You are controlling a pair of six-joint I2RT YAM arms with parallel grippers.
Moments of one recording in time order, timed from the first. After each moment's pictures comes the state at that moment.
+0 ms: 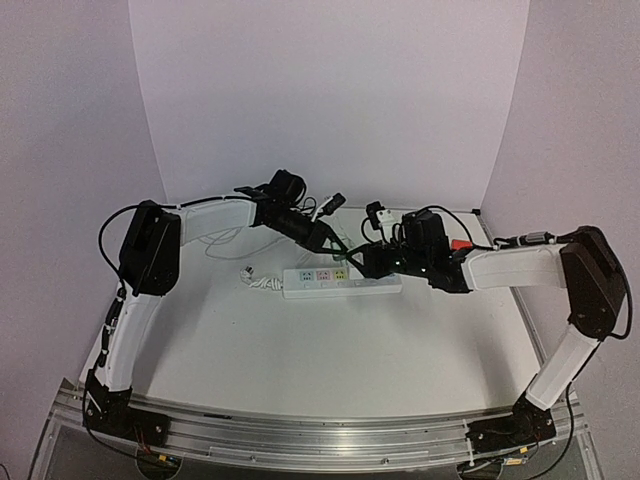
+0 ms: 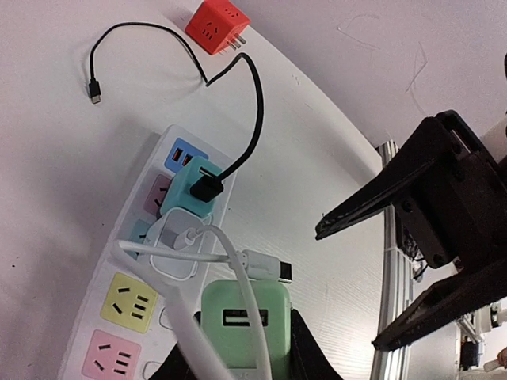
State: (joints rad) left arm -0.65 2.36 2.05 -0.47 0.86 -0.05; right arm 0.67 1.69 0.99 0.24 -0.13 0.22
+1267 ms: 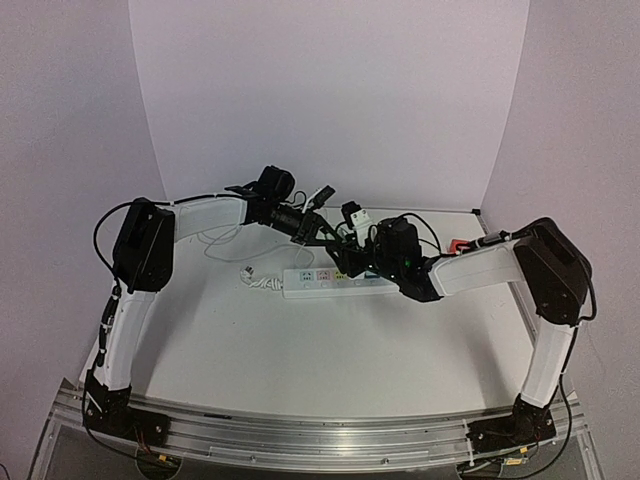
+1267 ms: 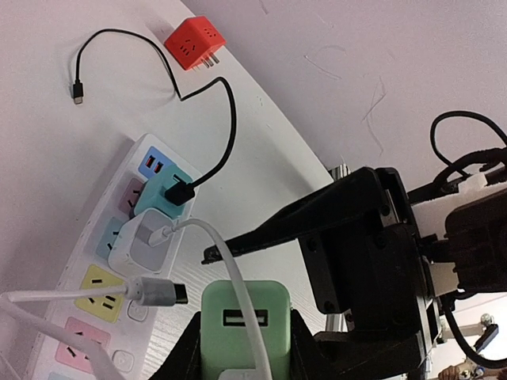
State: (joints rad) left arm -0.60 2.34 1.99 -0.36 1.02 -0.25; right arm 0.73 1.90 1.07 0.54 0.04 0.03
